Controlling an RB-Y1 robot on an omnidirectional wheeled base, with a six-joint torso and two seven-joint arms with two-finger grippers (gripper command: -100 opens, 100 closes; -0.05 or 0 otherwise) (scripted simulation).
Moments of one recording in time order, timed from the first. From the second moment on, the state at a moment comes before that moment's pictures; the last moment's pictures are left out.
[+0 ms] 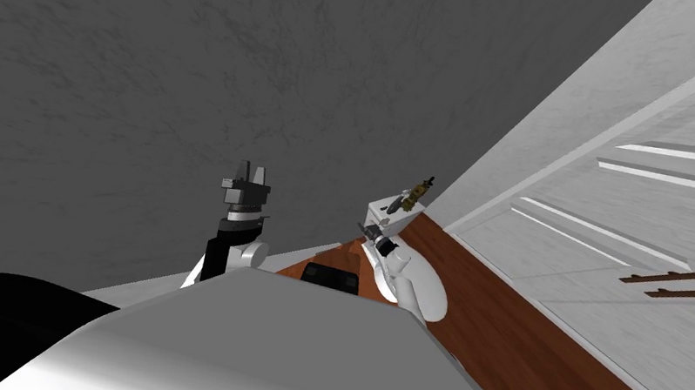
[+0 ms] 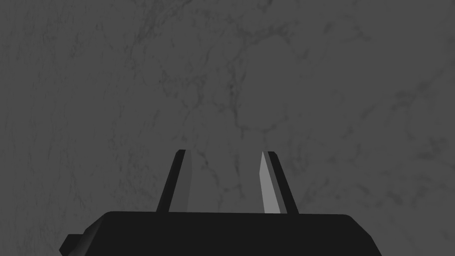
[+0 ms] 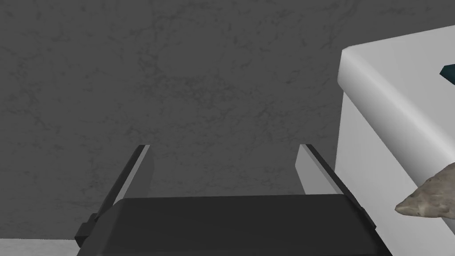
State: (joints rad) left arm 0.55 0.03 0.07 -2.32 0.11 -0.52 0.05; right arm -0.02 -0.17 -0.03 -1.32 -1.65 0.65 -0.13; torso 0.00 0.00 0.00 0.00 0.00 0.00
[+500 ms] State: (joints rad) left arm 0.55 0.03 0.07 -2.32 0.11 -0.52 0.05; right arm -0.05 -0.16 -0.05 -1.22 -1.79 0.73 -0.13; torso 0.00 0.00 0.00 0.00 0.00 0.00
